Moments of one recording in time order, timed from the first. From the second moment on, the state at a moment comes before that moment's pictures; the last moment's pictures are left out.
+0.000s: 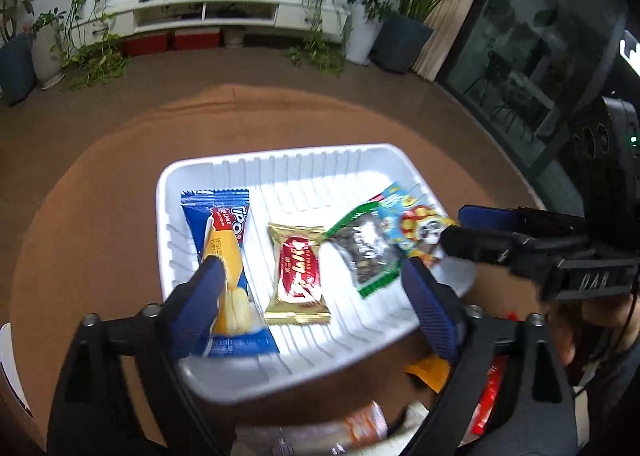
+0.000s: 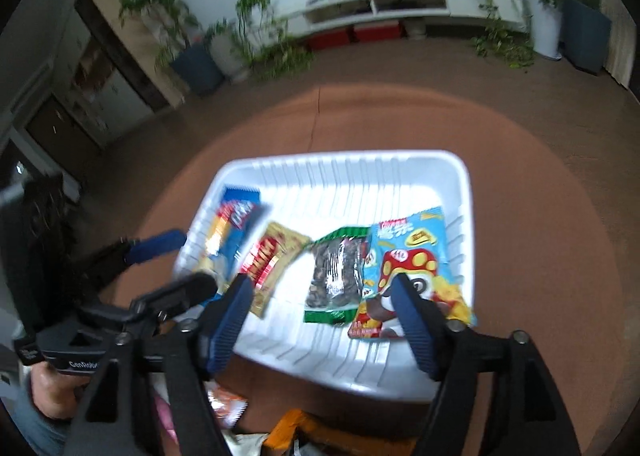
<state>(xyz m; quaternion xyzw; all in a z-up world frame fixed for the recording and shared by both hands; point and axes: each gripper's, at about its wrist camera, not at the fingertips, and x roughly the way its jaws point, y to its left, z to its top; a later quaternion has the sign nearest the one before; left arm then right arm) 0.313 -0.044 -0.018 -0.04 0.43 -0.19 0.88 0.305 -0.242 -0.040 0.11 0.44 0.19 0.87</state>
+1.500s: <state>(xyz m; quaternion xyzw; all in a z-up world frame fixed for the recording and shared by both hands) 0.133 -0.058 -0.091 0.35 0.43 -0.43 0.71 0.080 -0.259 -0.107 0.25 0.42 0.22 0.84</state>
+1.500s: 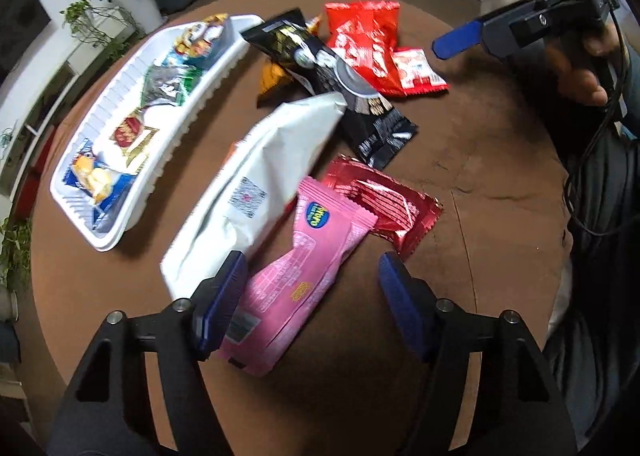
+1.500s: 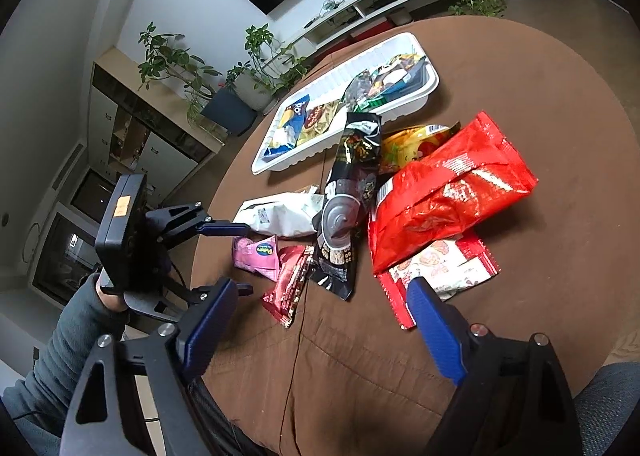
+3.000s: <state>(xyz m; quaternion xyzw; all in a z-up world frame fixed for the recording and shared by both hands) 0.110 0.001 -0.099 0.10 0.52 -0.30 0.80 0.092 -0.187 -0.109 0.16 0.46 0.23 0.84</state>
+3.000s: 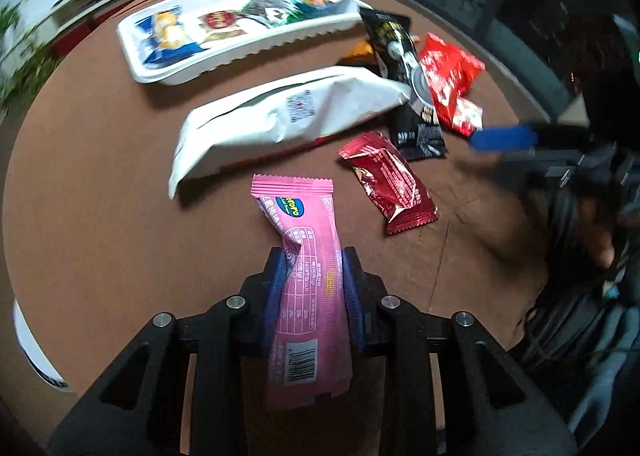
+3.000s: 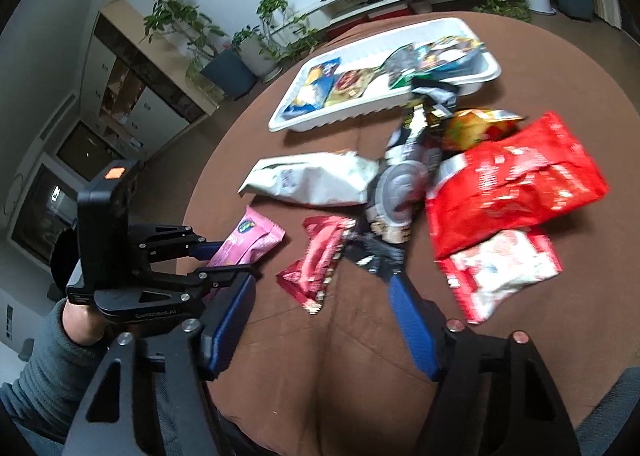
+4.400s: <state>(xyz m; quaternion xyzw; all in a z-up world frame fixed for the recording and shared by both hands) 0.065 0.054 -0.088 -0.12 0.45 -0.25 0.85 0.104 -0.092 -0.129 -0.07 0.46 0.16 0.87</state>
